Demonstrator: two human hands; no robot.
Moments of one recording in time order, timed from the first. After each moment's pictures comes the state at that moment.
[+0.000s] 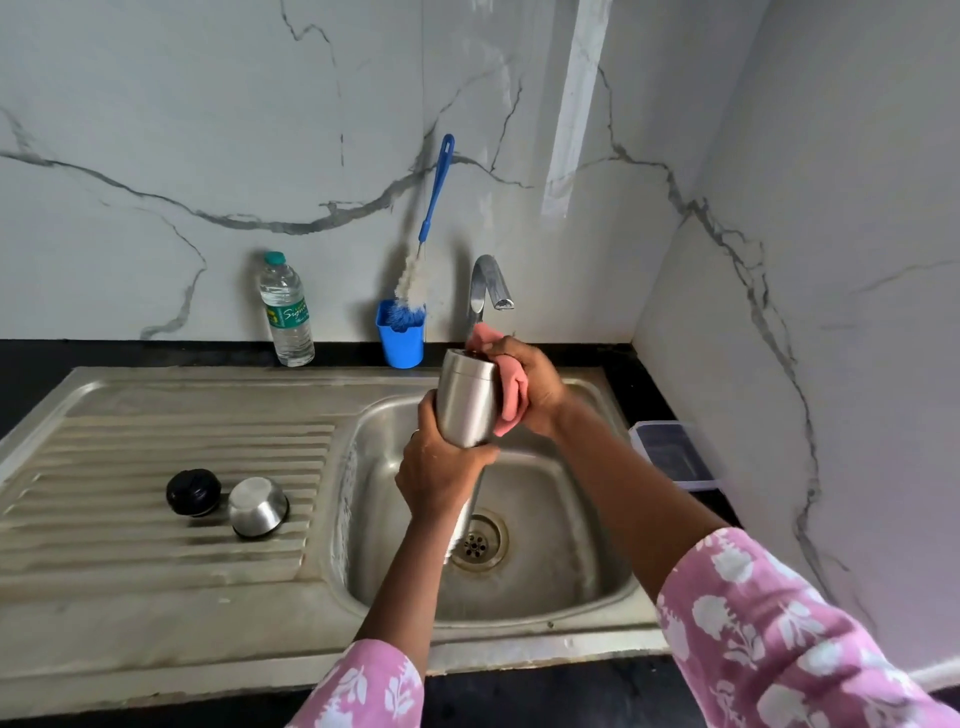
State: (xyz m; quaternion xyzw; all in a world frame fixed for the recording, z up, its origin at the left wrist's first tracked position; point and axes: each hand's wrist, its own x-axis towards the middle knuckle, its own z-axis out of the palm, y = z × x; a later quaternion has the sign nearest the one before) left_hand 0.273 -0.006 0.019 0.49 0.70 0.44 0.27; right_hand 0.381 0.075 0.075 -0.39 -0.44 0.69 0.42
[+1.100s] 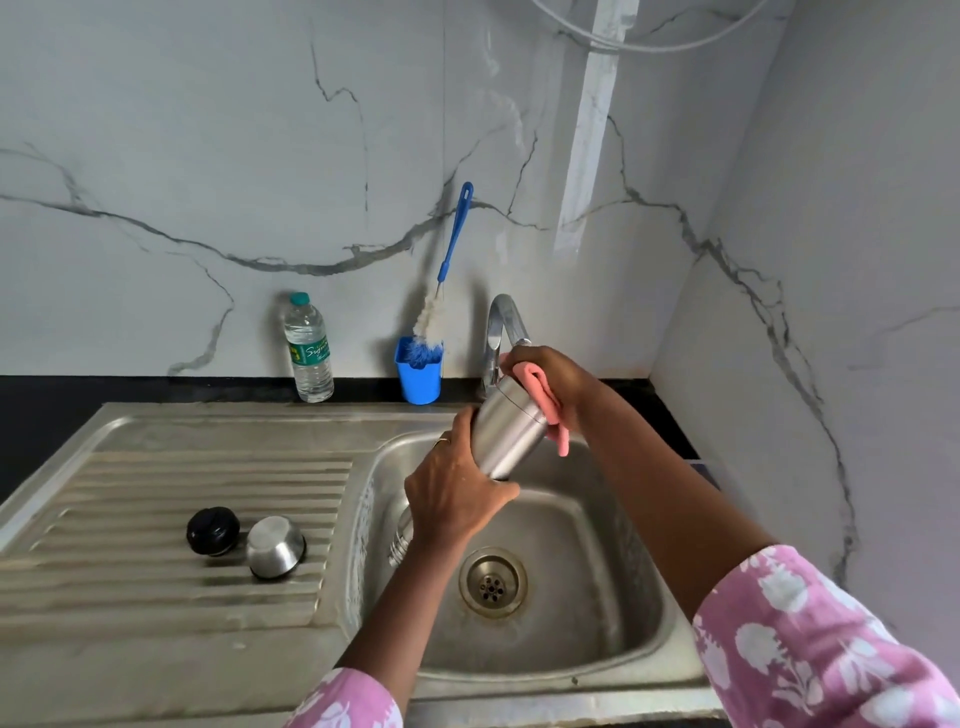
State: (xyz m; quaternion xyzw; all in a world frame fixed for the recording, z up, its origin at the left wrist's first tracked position) left_hand 0.264 0.004 0.046 0.62 0.70 0.30 0.15; right_hand 0.381 0.080 0.129 -0.58 -0.47 0.58 0.32
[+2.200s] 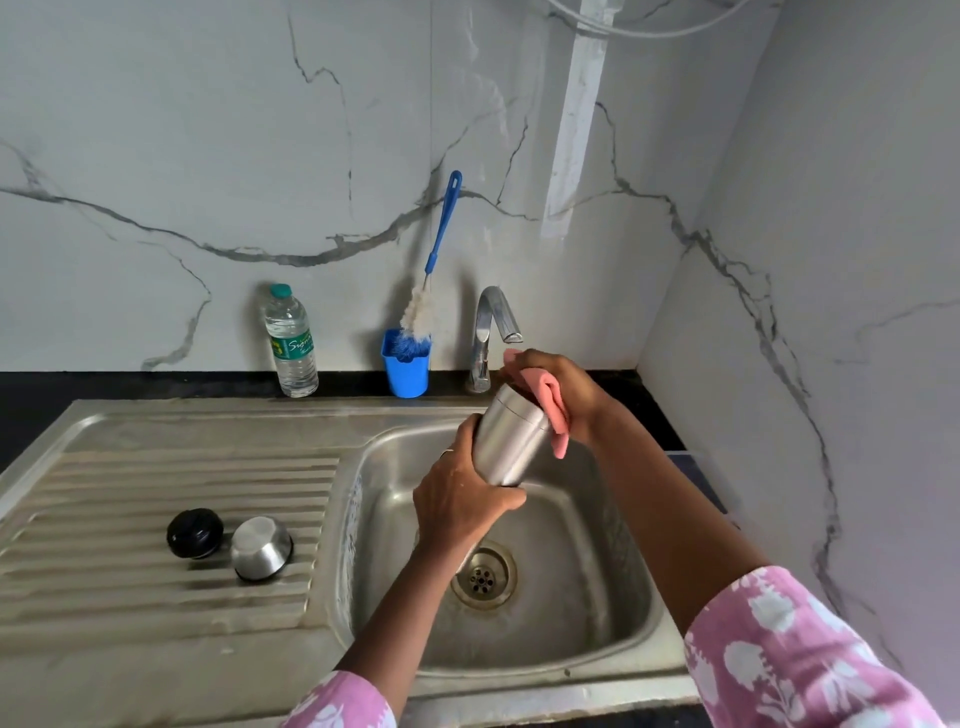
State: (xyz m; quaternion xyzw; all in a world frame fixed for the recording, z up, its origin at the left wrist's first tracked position) left_hand 0.269 0.008 0.031 0.62 0.67 0.33 0.24; right_hand 0.399 0.082 0.111 -0.52 -0.47 0.62 0.36
